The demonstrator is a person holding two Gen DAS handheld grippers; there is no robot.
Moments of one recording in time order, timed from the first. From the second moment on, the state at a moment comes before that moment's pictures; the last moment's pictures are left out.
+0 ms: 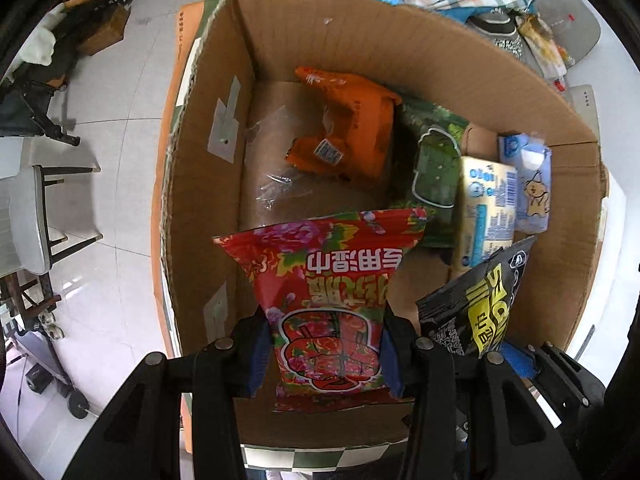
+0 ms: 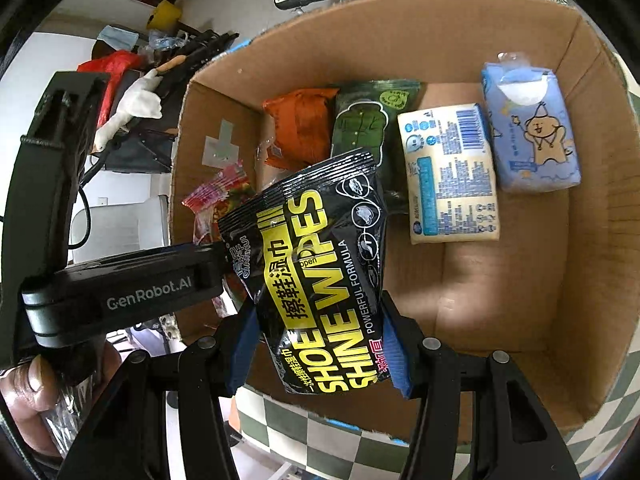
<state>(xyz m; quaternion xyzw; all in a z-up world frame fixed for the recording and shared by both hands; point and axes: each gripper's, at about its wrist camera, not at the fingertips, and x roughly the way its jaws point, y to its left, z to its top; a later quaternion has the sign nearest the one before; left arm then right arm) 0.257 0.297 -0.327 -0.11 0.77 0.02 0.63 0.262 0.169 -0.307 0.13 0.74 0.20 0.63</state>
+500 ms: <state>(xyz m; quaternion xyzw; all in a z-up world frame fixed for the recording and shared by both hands) 0.236 0.283 -0.308 -0.08 0.75 0.03 0.65 0.252 0.166 -0.316 0.09 0.75 0.18 0.63</state>
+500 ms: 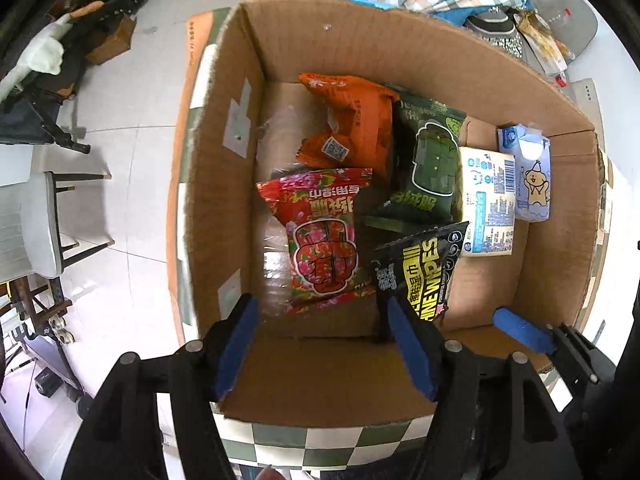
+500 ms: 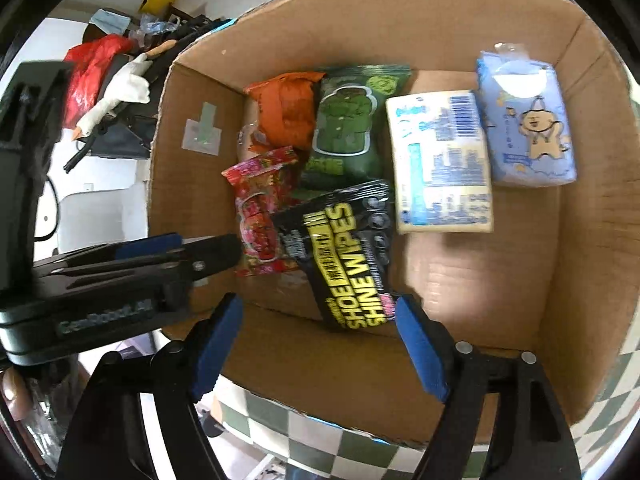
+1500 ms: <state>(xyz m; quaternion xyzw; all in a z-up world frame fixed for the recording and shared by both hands) 0.160 0.251 -0.202 -0.07 0.63 0.08 0.77 0.210 0.089 -0.210 -0.01 0.66 0.10 0.74</state>
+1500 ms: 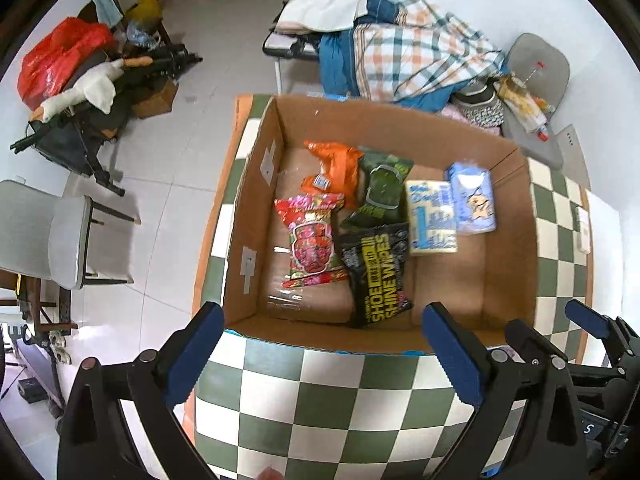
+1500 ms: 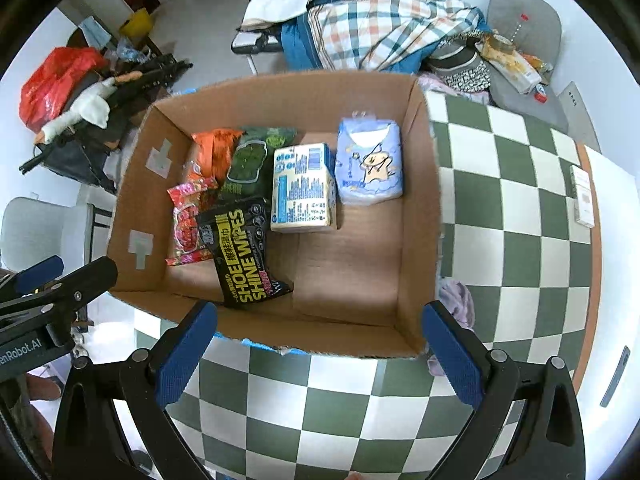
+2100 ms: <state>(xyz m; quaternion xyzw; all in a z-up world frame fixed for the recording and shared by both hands) 0.163 0.029 -0.220 -0.06 0.66 -0.05 0.74 0.199 -0.140 -0.162 0.10 0.65 0.00 0.76</state>
